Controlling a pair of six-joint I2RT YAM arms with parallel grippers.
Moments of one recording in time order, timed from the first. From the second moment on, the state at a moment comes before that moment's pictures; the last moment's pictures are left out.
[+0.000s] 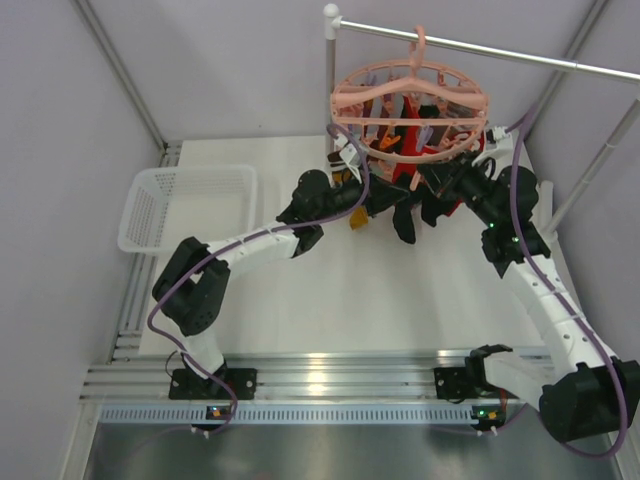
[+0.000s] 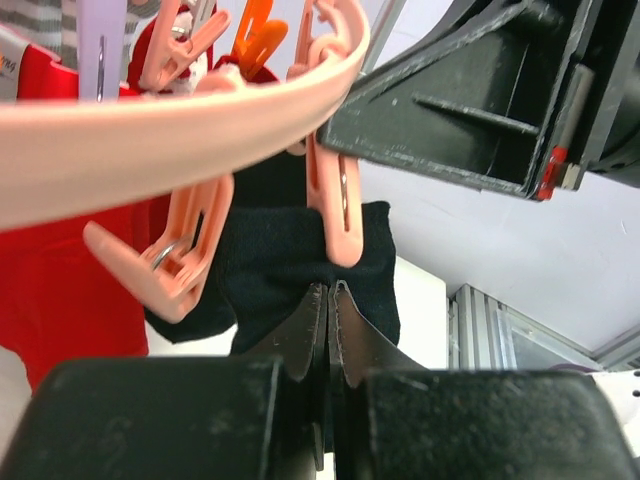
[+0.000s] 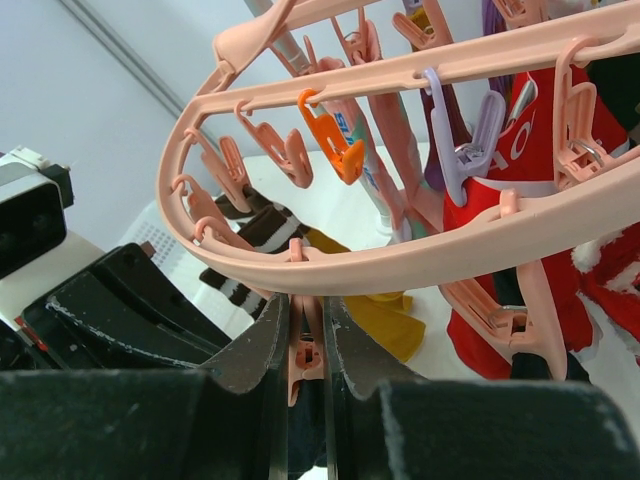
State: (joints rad) left arm -0.74 1.77 1.22 0.76 0.50 -0.53; right arm 0.18 1.05 0.94 0.12 -0.34 0.51
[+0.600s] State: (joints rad) left arm -0.74 1.80 1.25 0.76 0.51 -0.53; right arm 0.18 1.08 0.95 0.10 -0.36 0.52
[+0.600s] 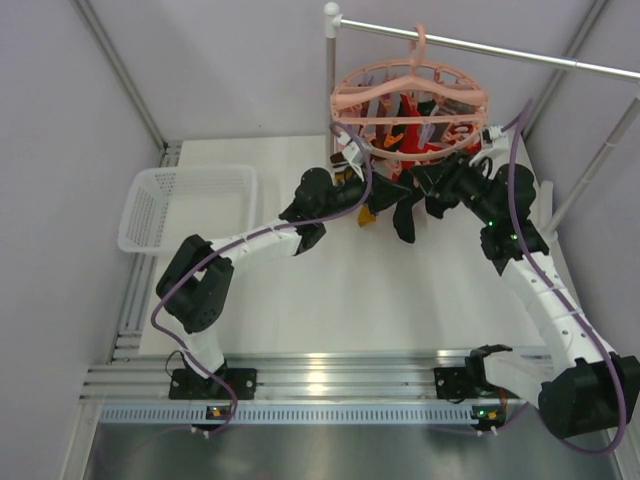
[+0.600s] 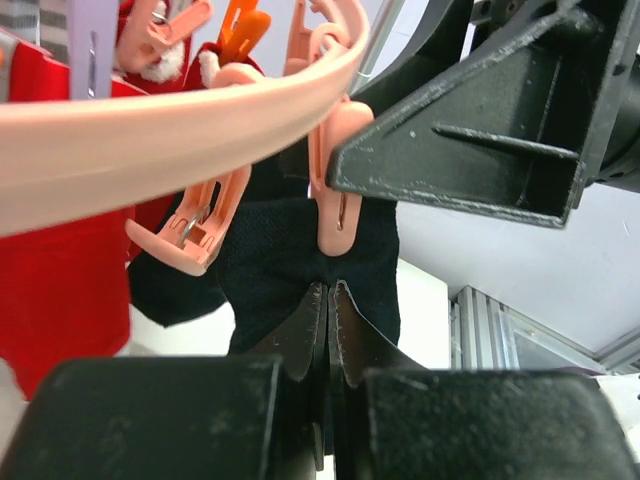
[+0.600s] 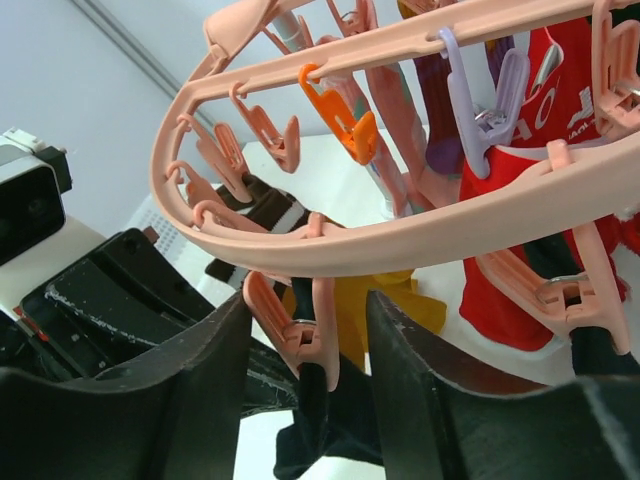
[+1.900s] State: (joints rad) left arm -0.53 1.27 1.24 -0.28 0.30 -0.12; right arm 0.04 0.75 0.91 -0.27 -0.36 0.27
